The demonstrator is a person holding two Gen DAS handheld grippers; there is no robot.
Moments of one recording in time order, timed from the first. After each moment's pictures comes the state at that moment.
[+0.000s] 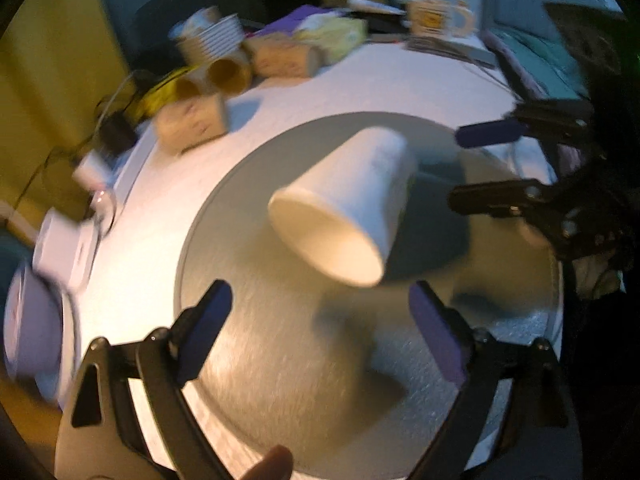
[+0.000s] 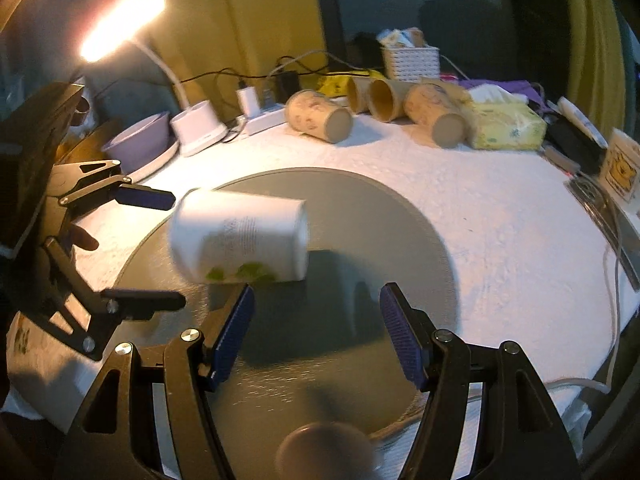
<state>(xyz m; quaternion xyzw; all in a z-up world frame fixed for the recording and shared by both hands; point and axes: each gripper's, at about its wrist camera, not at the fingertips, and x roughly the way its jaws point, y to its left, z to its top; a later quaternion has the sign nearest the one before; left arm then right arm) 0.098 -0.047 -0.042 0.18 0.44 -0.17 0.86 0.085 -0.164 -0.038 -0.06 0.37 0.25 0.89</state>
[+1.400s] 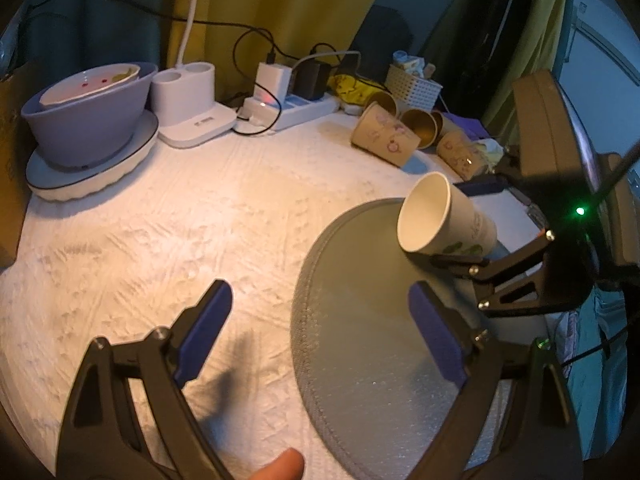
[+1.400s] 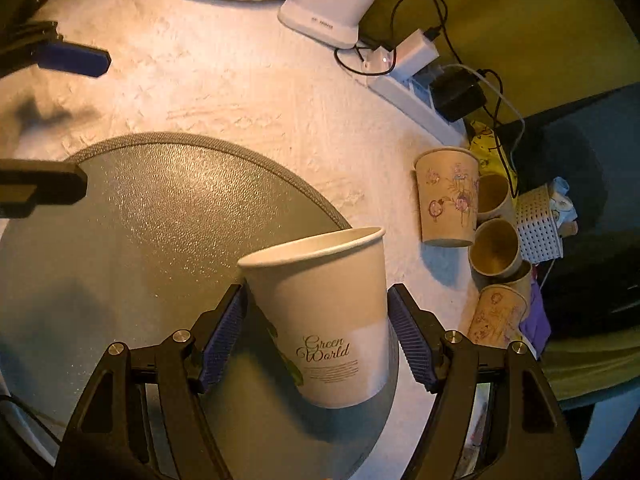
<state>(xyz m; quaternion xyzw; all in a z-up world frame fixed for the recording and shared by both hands) 0.078 0.087 -0.051 -0.14 0.37 -0.01 0.92 0.166 0.012 -0.059 -0.52 0.37 0.28 0.71</state>
